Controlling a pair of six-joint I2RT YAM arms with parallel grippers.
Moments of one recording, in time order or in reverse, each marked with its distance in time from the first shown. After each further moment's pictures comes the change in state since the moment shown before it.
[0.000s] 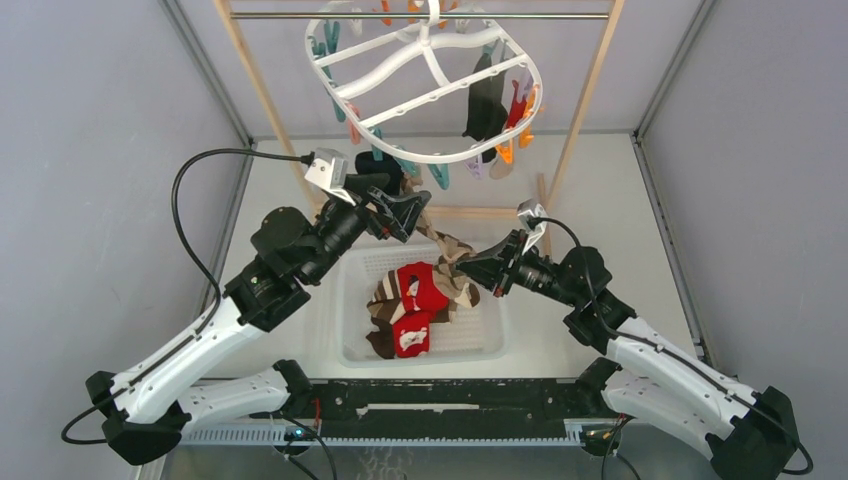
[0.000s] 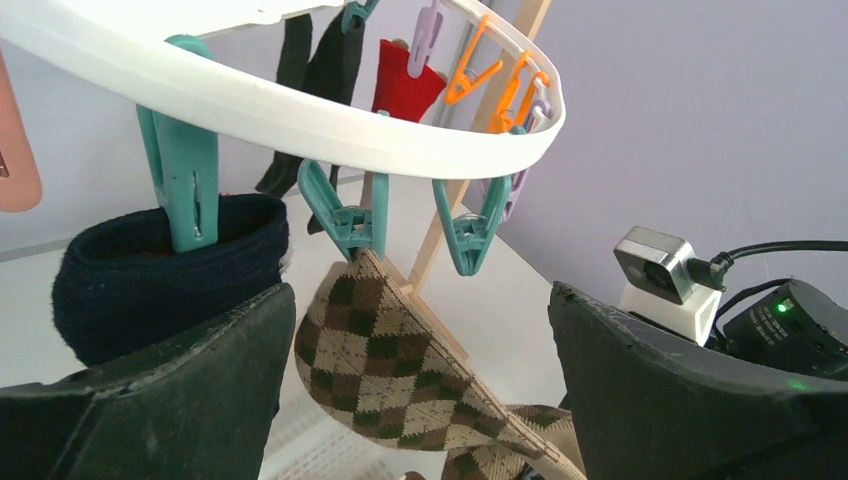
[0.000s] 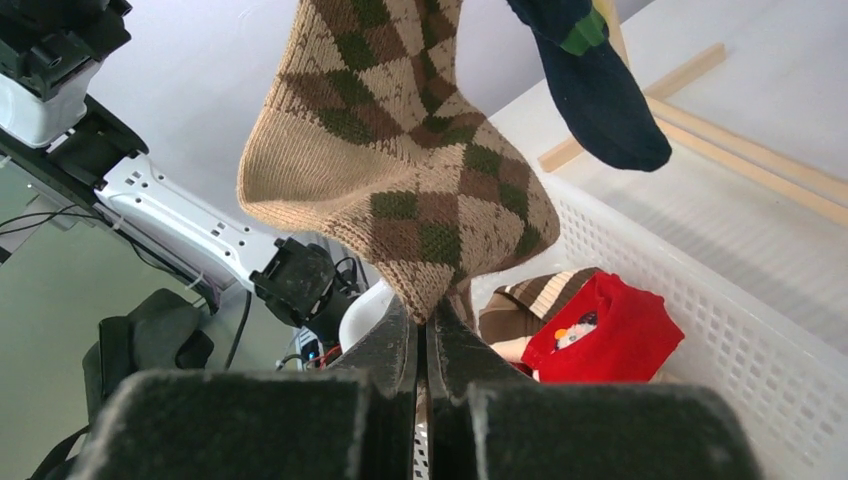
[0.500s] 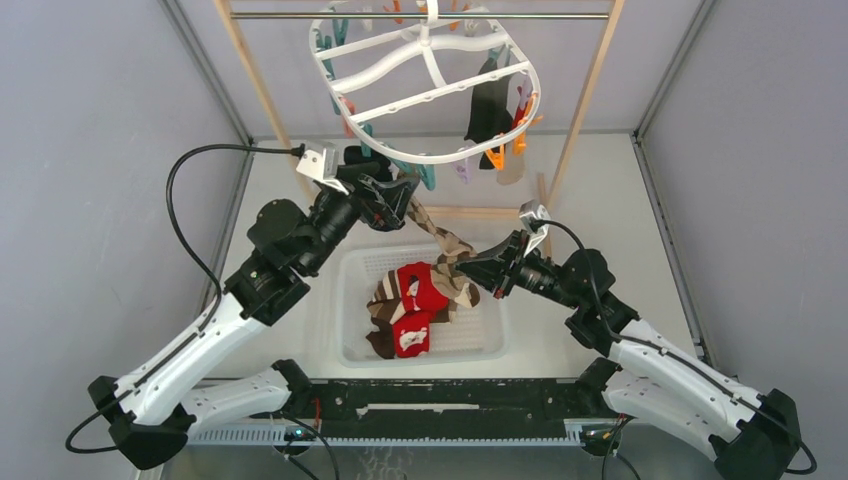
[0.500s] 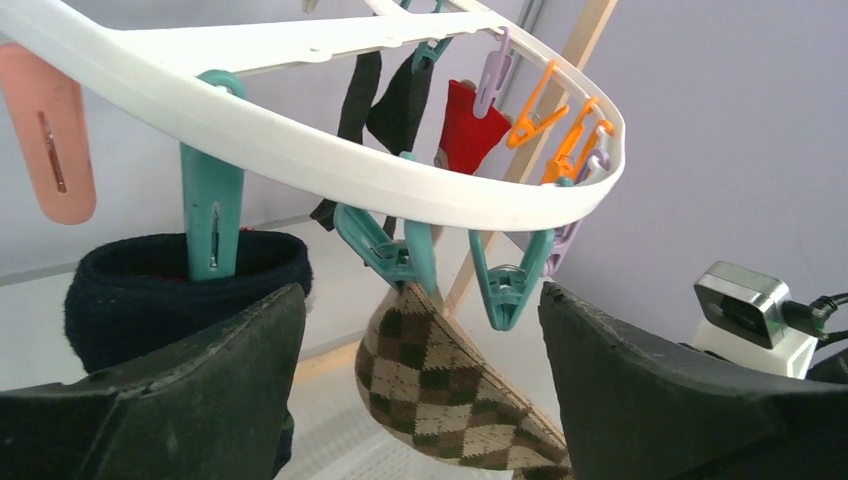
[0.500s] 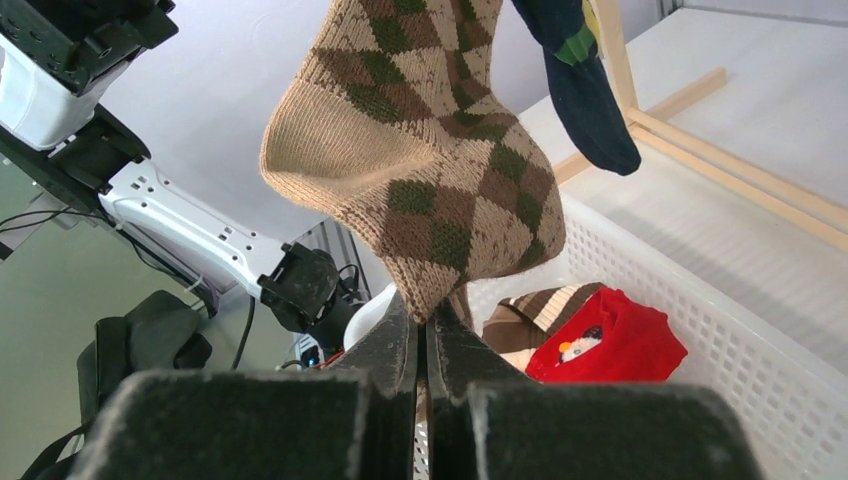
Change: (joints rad) left arm 0.072 0.012 0.000 0.041 0.003 0.028; right arm 0.033 -0.017 0.013 -0.006 0.032 -0.020
